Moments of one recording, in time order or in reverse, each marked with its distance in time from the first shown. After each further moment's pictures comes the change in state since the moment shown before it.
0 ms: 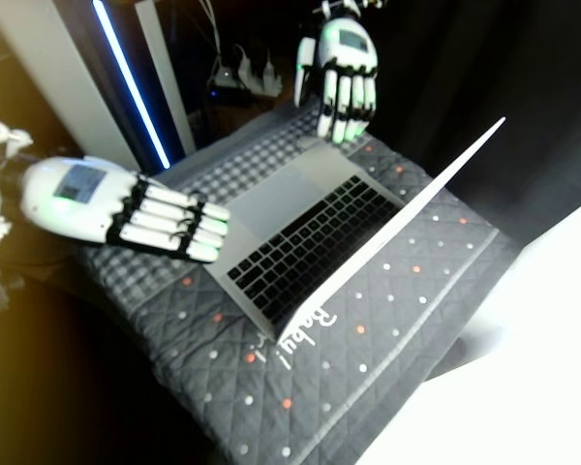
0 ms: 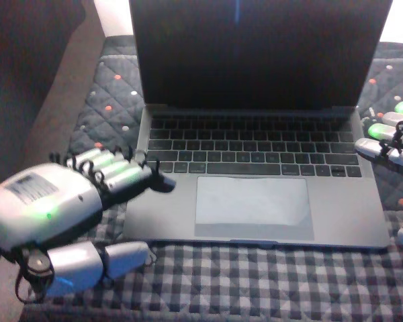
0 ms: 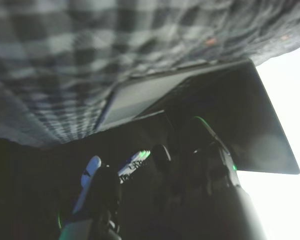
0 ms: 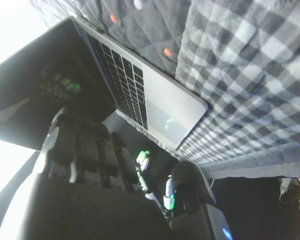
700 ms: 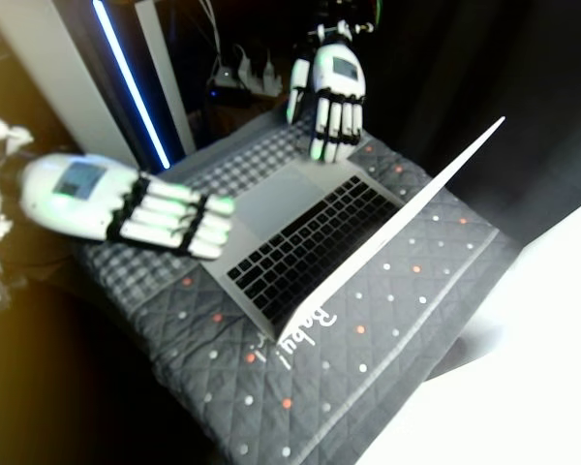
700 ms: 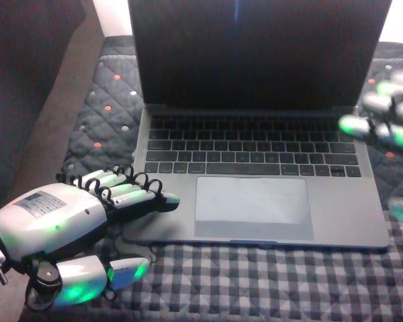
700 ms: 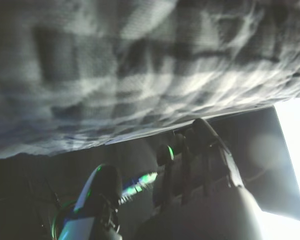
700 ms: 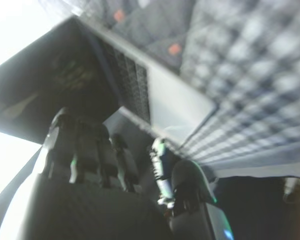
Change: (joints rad) left arm 0.023 -0.046 0.035 -0.014 0.022 -0.038; right arm 0.130 0.004 0.014 -0.024 0.008 0.000
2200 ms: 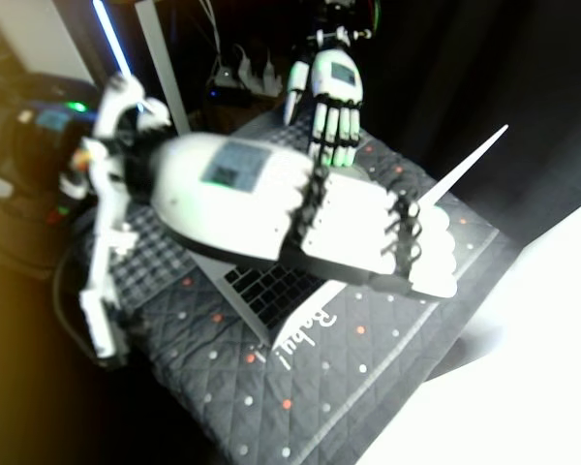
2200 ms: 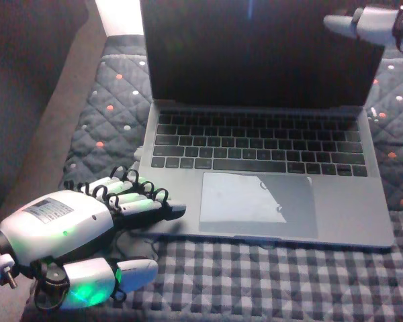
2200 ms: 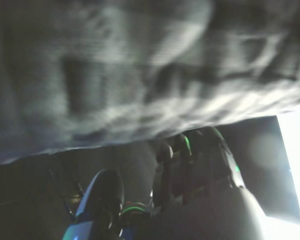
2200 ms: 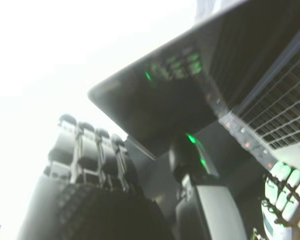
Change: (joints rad) left arm 0.003 -0.039 0.024 0.003 0.002 -0.030; right arm 0.736 -0.304 0.354 0.179 -0.626 -0.268
